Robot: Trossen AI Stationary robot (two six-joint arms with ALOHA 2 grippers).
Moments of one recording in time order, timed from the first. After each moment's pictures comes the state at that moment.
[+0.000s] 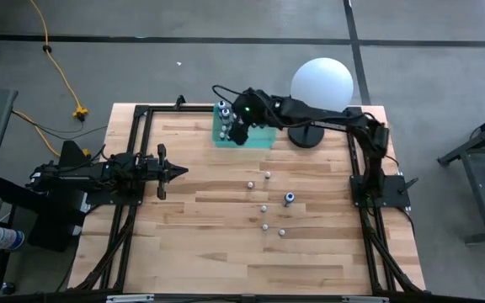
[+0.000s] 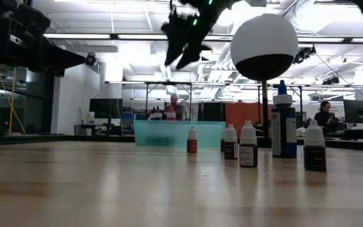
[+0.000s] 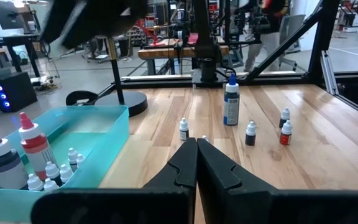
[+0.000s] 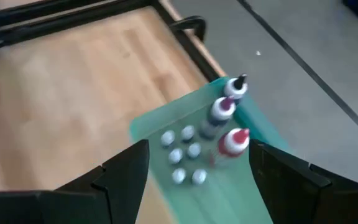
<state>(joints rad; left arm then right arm) 0.02 0.06 0.04 0.00 -0.09 0.07 -0.30 1.92 1.80 -0.60 0.24 0.12</state>
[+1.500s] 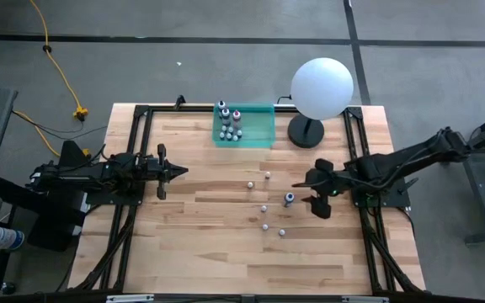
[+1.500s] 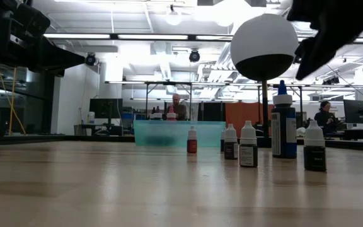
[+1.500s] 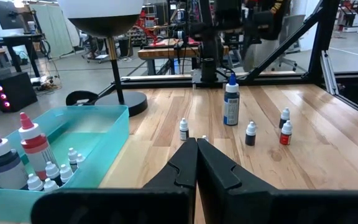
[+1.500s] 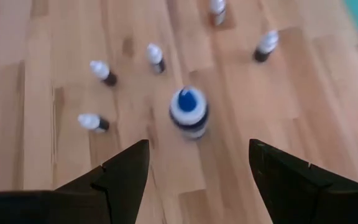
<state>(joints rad) 0.02 0.06 0.04 0.00 -0.09 0.07 0.27 1.03 0.76 -0.67 0.17 0.47</state>
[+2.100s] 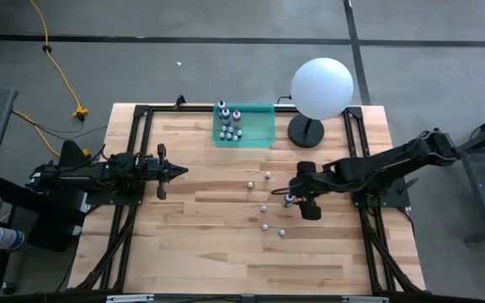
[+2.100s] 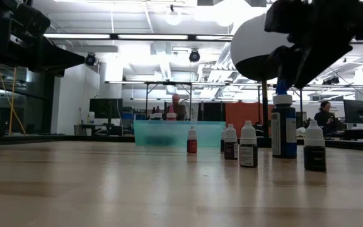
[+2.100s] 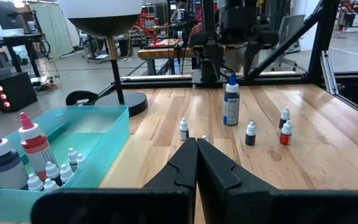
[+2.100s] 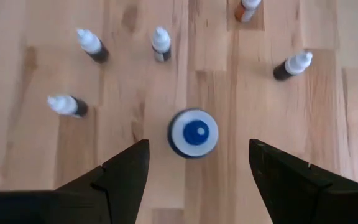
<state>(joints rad) 0.02 0.06 0.04 0.00 -0.09 0.07 0.20 1.27 0.84 -0.61 0.10 0.17</state>
